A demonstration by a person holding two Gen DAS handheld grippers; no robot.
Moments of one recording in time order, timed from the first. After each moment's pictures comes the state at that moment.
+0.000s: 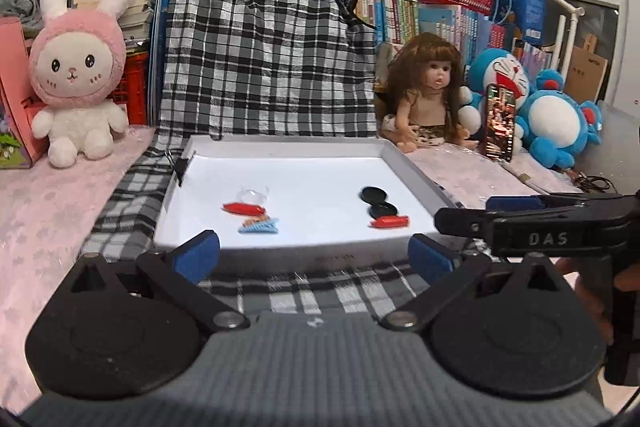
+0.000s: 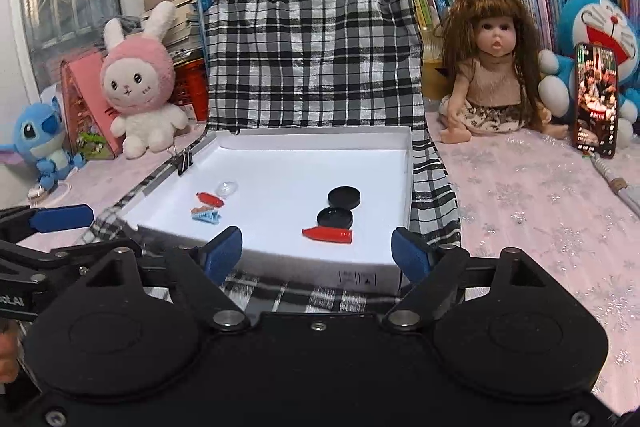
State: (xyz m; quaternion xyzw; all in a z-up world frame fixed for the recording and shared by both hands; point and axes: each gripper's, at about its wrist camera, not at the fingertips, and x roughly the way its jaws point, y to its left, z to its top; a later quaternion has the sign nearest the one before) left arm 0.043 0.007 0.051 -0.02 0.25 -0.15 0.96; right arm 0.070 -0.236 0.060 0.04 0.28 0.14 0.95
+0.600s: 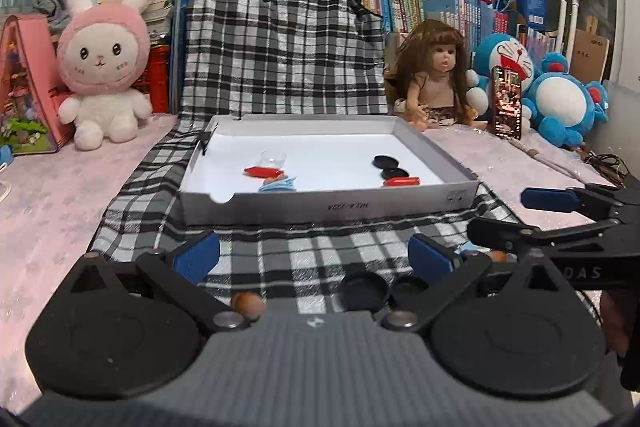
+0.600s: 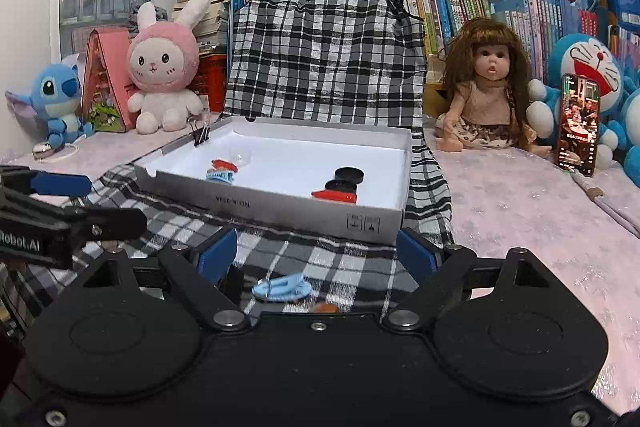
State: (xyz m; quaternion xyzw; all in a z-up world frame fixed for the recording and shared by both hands) left arm 0.005 0.014 0.023 0.00 0.24 -0.12 0.96; right arm -0.003 -0.223 0.029 -0.02 0.22 0.13 0.97
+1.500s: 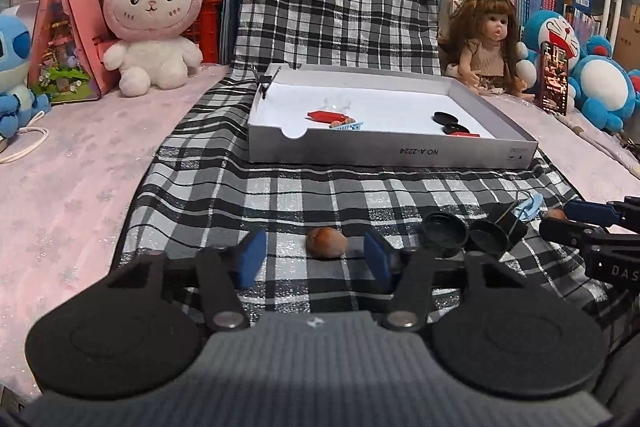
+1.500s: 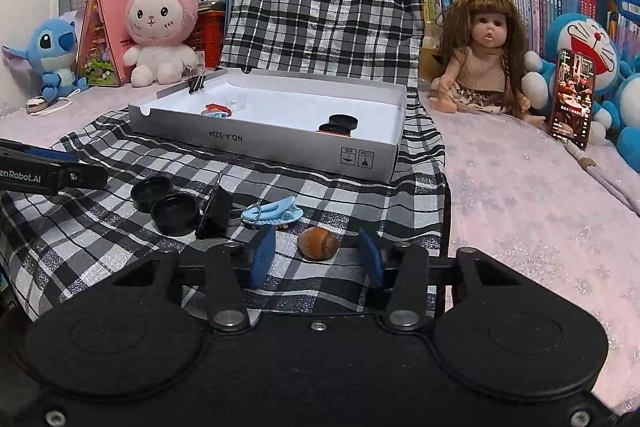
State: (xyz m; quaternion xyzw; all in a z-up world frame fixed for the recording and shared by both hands) left arm 0.007 0.046 -0.002 -0.01 0.29 -0.07 0.95; right arm -0.015 -0.225 0.000 -0.05 0.26 0.12 0.96
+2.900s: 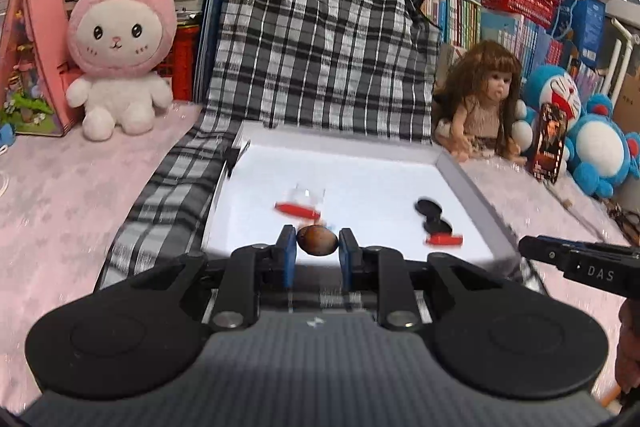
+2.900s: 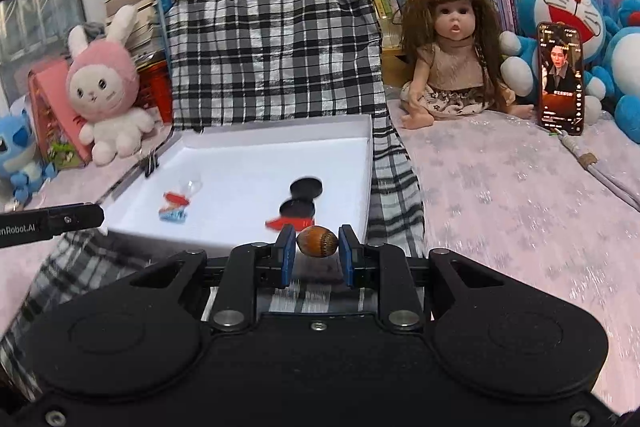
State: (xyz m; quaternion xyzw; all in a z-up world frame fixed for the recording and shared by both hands) left arm 0.086 0.033 0.059 -0.06 0.28 -0.09 0.95; right arm 0.080 -0.253 0.060 0.07 0.30 0.09 0.95
